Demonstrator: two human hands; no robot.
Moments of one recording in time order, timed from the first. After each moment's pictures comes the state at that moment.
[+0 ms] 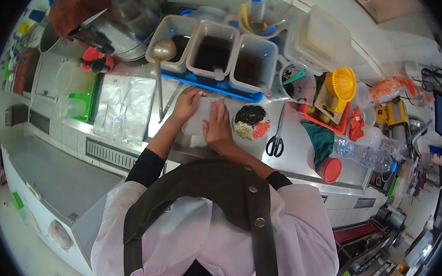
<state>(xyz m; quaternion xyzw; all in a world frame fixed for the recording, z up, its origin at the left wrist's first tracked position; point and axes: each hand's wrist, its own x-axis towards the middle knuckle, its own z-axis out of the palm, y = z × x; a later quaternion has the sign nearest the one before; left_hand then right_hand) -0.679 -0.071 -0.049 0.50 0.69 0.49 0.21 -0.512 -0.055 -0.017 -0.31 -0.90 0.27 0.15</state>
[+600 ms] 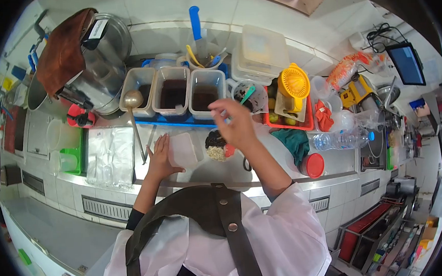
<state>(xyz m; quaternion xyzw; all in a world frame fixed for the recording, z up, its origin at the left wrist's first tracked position) -0.650 -0.136 0.013 0.59 0.77 0.18 0.19 -0.463 0.046 0.158 -0.28 -0.80 0.39 0.37</state>
